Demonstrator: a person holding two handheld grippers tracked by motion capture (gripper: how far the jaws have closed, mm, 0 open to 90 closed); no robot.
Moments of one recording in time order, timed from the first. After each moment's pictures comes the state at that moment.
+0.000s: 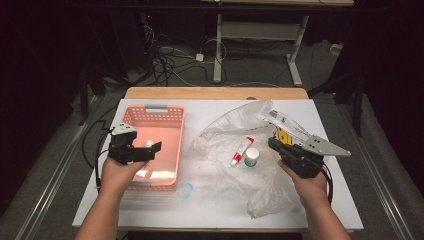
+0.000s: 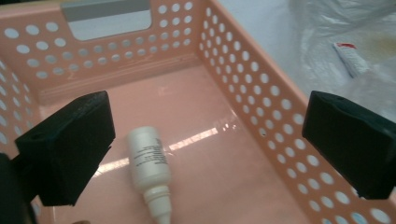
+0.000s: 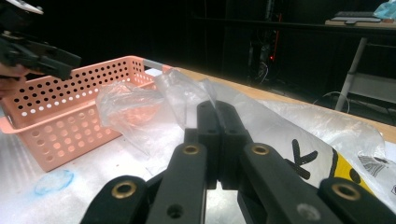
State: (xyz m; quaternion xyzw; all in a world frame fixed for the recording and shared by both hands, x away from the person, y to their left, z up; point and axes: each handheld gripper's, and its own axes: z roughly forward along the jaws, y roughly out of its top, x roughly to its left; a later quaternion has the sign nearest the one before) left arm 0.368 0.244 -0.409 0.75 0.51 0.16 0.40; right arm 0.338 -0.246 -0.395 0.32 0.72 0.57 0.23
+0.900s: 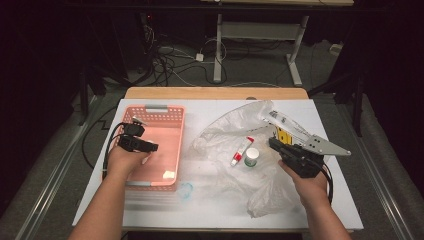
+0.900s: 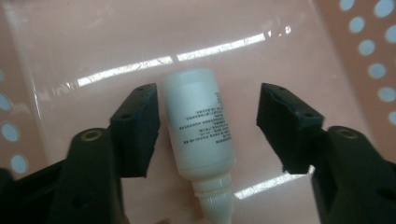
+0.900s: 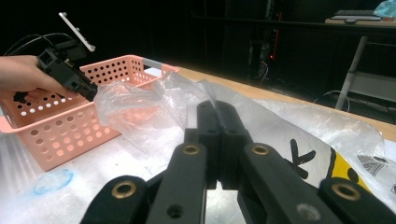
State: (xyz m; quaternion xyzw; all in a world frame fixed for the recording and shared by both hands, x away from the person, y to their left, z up) left arm 0.431 0.242 -0.450 0.79 0.58 0.06 0.21; right arm 0.339 -0.247 -0.396 0.32 0.72 0.57 0.22
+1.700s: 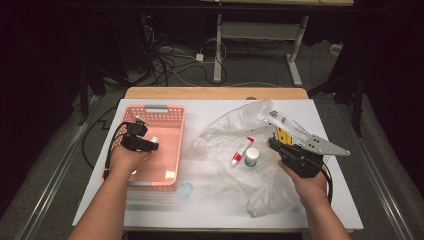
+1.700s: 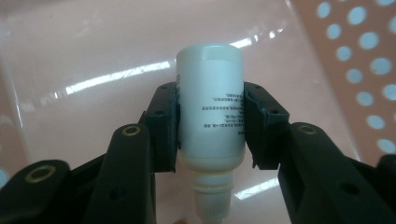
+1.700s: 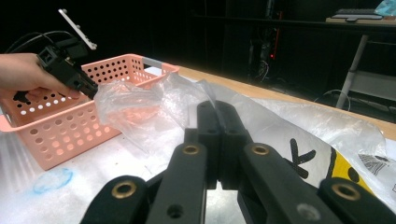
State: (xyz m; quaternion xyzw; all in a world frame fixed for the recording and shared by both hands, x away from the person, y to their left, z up) left arm 0.429 0.234 -0.444 0.79 0.56 0.06 0.23; right arm 0.339 -0.246 -0.397 0.32 0.72 0.57 0.22
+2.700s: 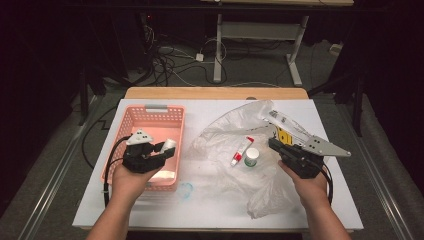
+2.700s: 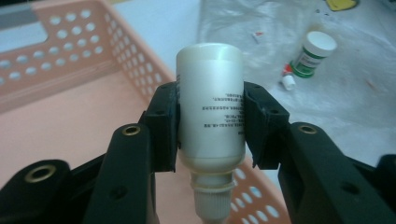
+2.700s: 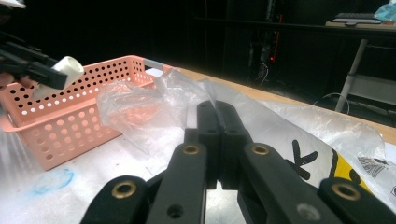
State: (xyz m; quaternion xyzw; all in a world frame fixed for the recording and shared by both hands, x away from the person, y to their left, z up) left arm 0.330 0.192 -0.397 0.79 0.41 0.13 0.43; right arm 0.337 -0.246 -0.395 0.32 0.72 0.57 0.23
